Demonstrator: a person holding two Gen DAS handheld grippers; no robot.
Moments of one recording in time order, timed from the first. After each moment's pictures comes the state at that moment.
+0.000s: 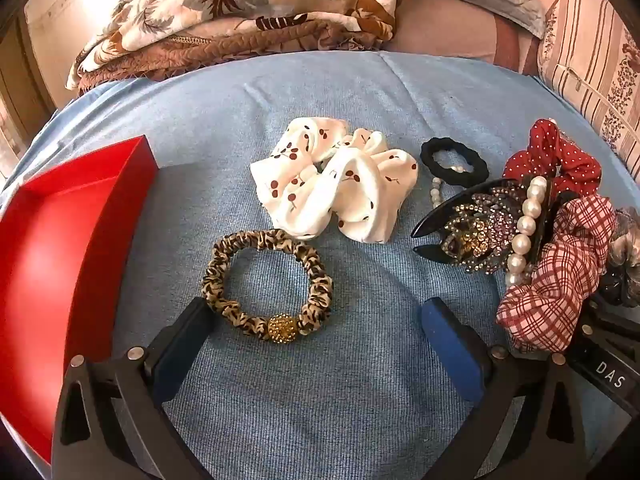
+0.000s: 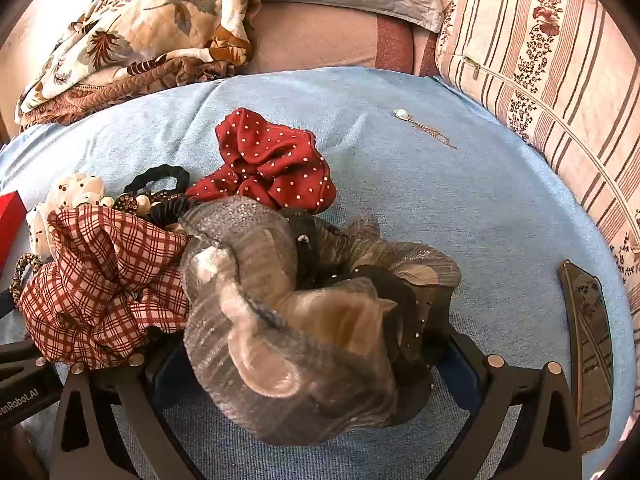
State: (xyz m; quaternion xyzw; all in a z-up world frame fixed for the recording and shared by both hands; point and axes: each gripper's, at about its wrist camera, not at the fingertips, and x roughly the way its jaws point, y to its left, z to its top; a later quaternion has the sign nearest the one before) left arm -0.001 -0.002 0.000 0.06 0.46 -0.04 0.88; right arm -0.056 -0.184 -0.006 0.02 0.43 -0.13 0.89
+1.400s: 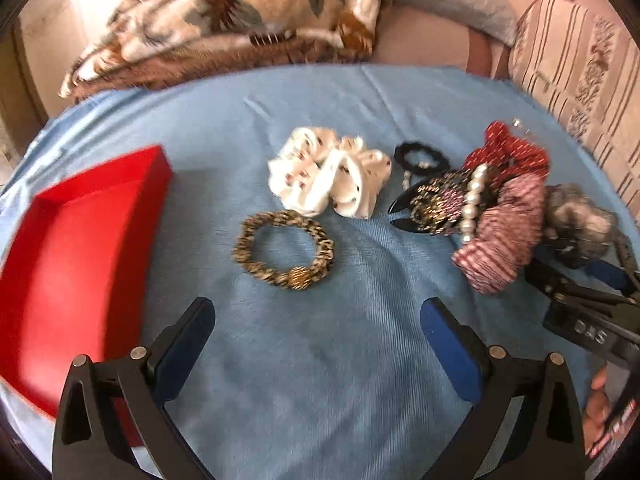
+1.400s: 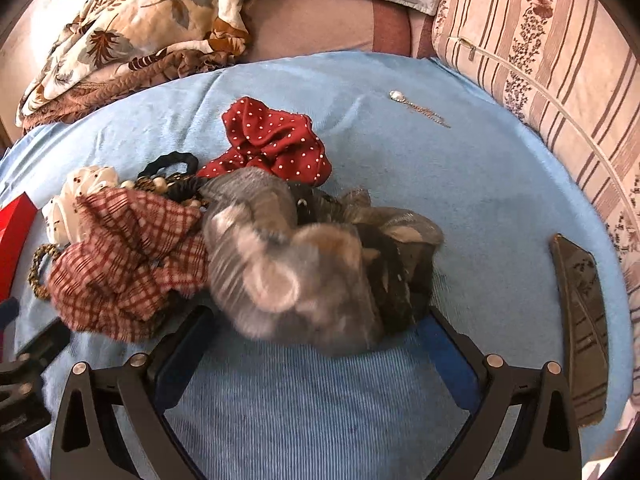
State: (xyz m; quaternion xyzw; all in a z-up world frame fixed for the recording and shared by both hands) left arm -0.049 0.023 0.034 0.05 0.44 -0.08 0.89; right arm -0.080 -0.187 0.007 0.05 0.46 -0.13 0.88
